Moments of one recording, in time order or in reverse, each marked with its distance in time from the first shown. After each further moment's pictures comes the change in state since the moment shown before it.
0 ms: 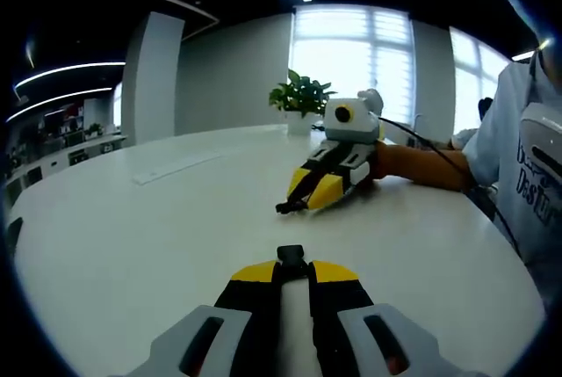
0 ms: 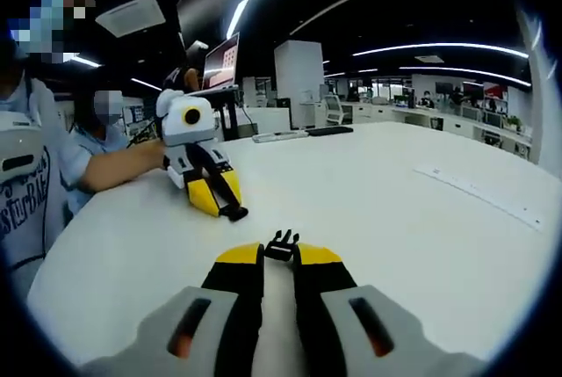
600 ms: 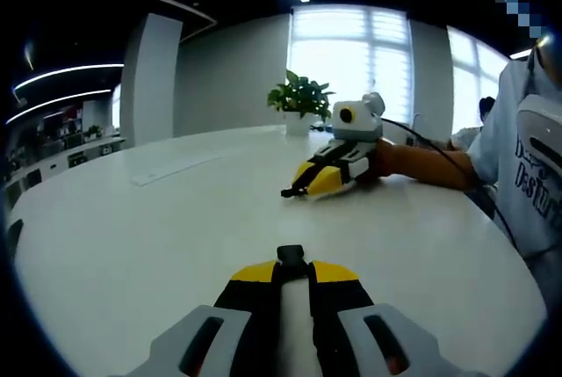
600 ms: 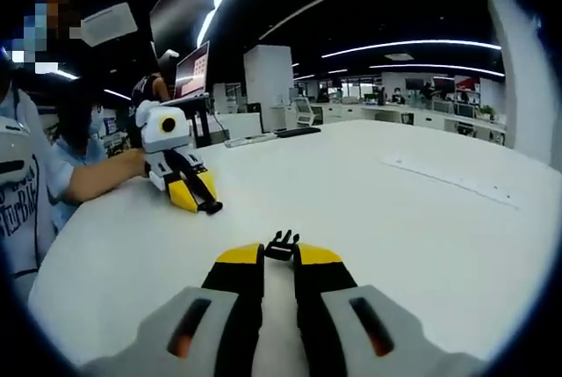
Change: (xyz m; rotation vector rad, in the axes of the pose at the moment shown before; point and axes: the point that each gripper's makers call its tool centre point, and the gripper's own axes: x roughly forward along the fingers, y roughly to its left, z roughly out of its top) left arm -0.002 0.000 -0.001 0.010 -0.004 -0.003; right arm -0.025 -0.013 -0.007 0.054 -0.012 -0.122
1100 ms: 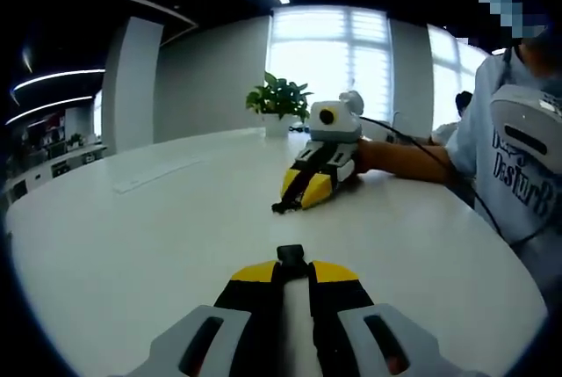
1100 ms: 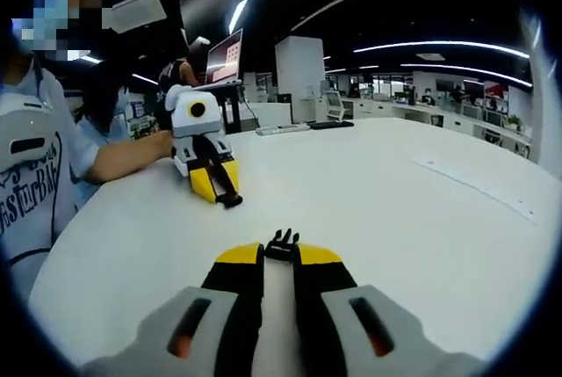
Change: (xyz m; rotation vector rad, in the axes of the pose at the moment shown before) left arm 0.000 -0.018 -0.002 0.048 -0.004 -0.098; right arm 0.003 0.026 -0.007 -0.065 0.043 0.142
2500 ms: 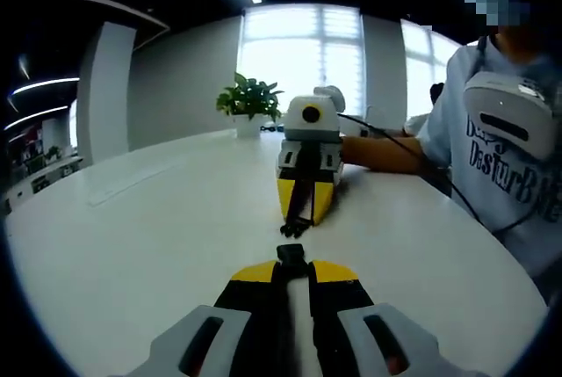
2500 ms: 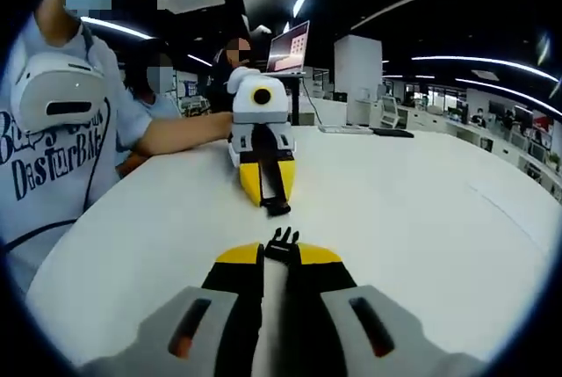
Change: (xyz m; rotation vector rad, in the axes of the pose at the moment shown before) left arm 0.005 -0.028 -0.003 0.068 0.014 -0.121; right arm 0.010 0.062 0.001 -0.159 0.013 0.252
